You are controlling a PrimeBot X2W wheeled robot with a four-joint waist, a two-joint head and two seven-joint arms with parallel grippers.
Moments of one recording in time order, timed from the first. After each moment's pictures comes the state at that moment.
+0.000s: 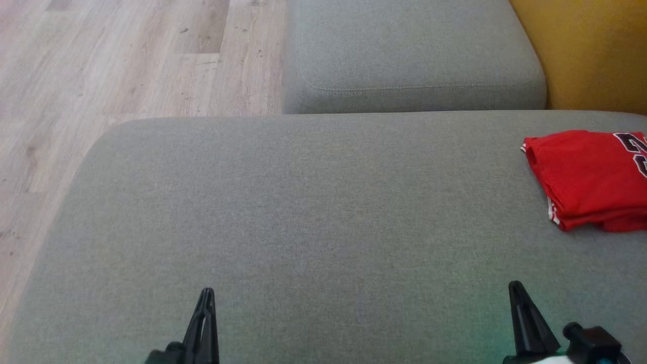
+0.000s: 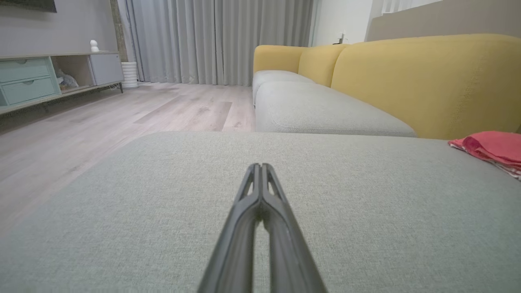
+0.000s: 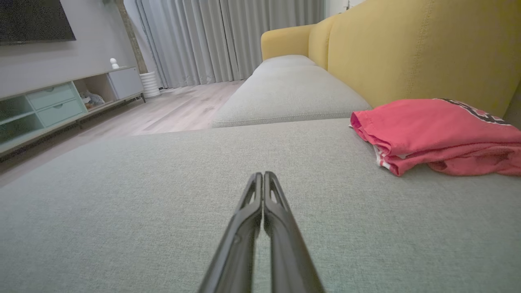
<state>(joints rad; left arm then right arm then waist) 0.17 0.05 -0.23 0.19 -0.15 0.10 -0.25 0.22 -0.04 0.02 0.21 0.12 0.13 -0.24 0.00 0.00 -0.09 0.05</state>
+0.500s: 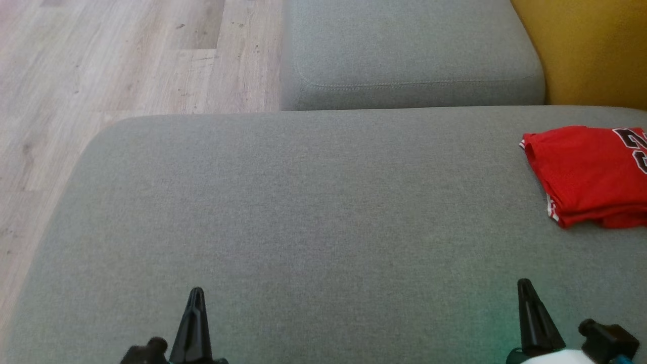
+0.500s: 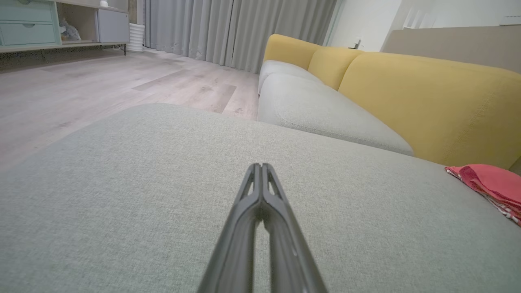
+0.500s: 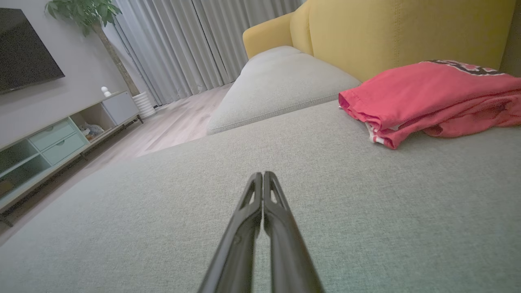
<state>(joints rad) 0.16 0.06 -0.22 0.20 -0.34 0.07 -0.22 0.21 -0.04 0.02 0.21 0.31 0.13 -0.21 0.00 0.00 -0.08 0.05</state>
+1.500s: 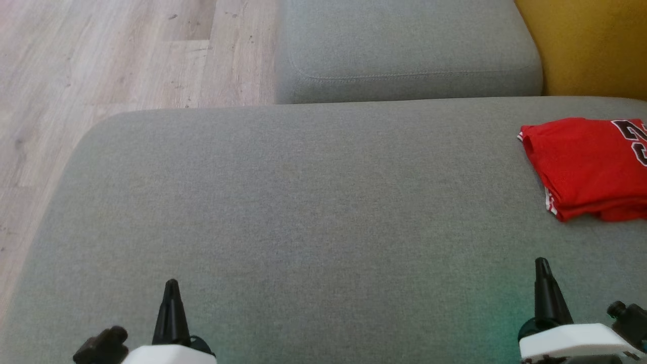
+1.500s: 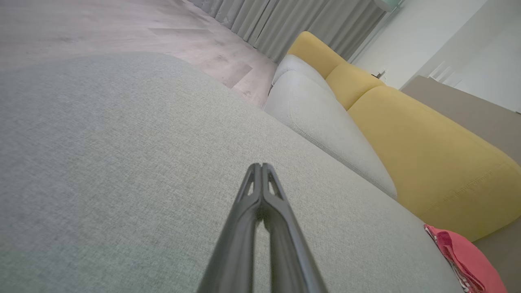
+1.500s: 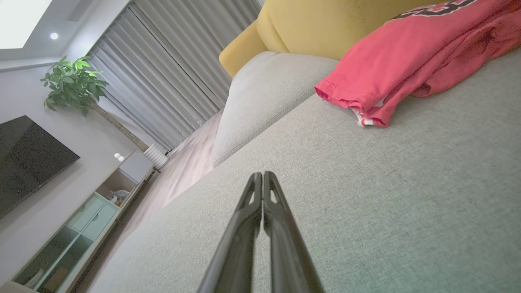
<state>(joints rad) 0.10 0.06 -0.16 0.22 -0.70 0.02 -0.15 0.13 -0.05 -0.01 0.22 0.67 0.13 -0.13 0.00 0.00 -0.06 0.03</state>
